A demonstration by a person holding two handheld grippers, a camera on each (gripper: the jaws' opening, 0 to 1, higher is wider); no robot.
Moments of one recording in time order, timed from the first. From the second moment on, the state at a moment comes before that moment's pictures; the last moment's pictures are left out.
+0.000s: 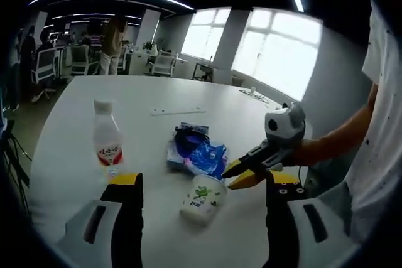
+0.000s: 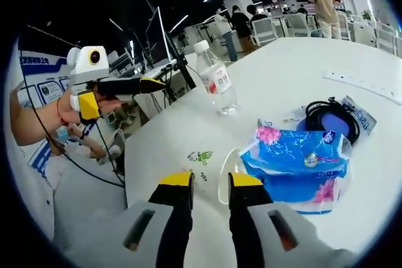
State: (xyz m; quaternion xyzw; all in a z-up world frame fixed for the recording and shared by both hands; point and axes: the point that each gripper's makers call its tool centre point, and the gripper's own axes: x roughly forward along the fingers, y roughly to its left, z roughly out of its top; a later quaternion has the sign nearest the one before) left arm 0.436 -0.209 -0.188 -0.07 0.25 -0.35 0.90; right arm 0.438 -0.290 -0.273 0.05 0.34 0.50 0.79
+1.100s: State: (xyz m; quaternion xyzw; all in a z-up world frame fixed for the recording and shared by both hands) left arm 0.436 -0.206 -0.192 -0.08 0.25 -0.35 0.90; right arm 0.425 -0.265 -0.269 0.14 0.38 0.56 0.73
